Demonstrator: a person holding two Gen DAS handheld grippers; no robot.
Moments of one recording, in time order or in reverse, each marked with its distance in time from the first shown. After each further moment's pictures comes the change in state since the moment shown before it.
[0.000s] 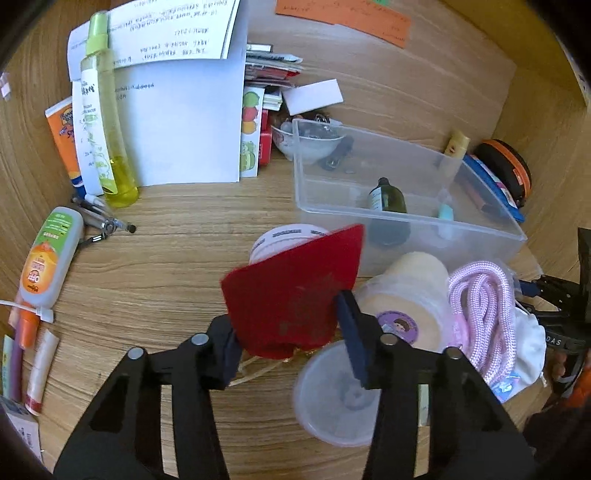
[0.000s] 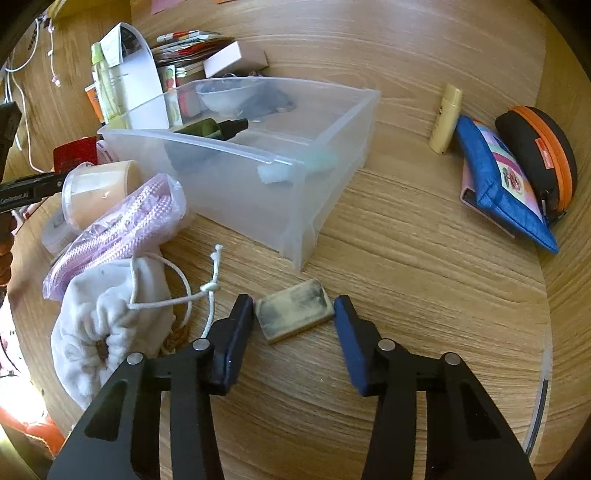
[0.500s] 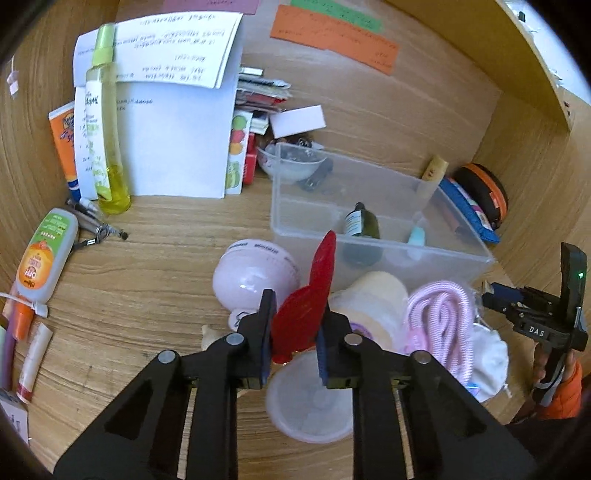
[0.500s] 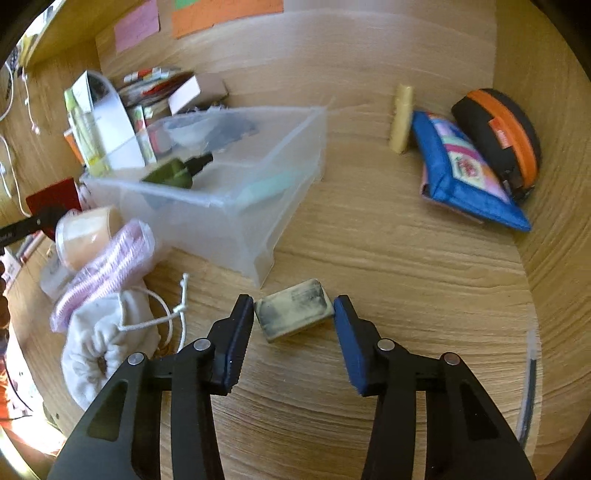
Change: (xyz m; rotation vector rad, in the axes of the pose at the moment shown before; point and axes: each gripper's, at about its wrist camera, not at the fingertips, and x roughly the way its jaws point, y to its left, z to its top) left arm -0.020 -0.005 0.000 -0.052 -0.050 -0.085; right arm -0.024 -0.025 -0.002 0.136 -0.073 -0.029
